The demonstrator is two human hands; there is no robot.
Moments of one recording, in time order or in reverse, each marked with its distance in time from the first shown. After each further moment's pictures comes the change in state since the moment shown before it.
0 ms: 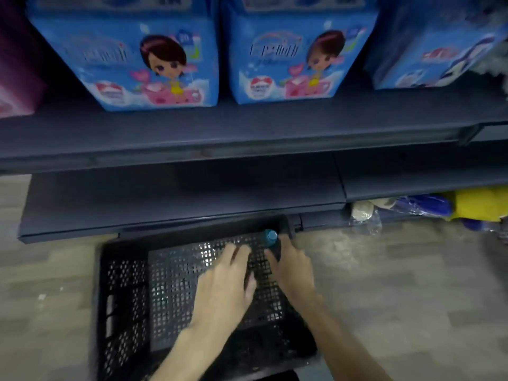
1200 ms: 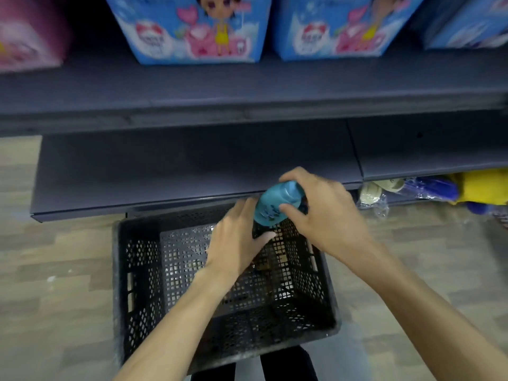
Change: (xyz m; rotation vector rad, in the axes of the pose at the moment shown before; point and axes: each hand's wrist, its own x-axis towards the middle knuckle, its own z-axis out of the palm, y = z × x) left_hand 0.031 -0.045 0.005 -0.246 0.105 0.065; right_hand -0.041 -0.099 -0.120 -0.065 0.081 -0.359
